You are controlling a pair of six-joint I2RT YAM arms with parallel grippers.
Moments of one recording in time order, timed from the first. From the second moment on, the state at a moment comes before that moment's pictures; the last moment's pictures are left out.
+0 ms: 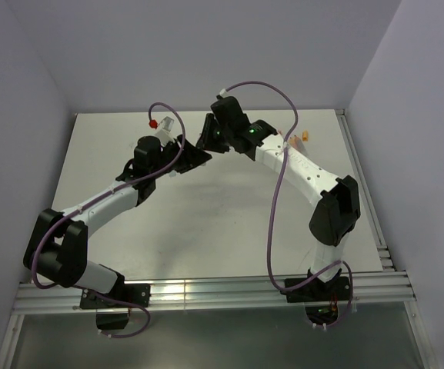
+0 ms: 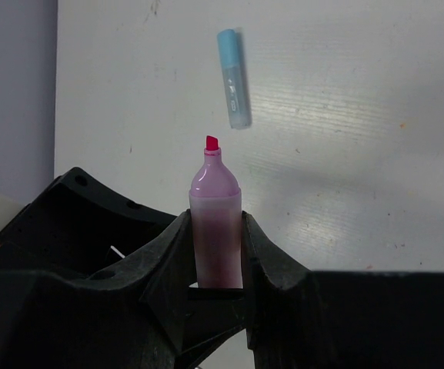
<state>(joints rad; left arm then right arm) -0.46 1.45 0.90 0.33 0.36 -0.85 0.68 1.82 1.76 -0.60 0.01 0.72</state>
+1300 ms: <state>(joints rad) -0.46 1.45 0.91 0.26 0.36 -0.85 0.73 1.85 1.89 -0.66 0.12 0.66</state>
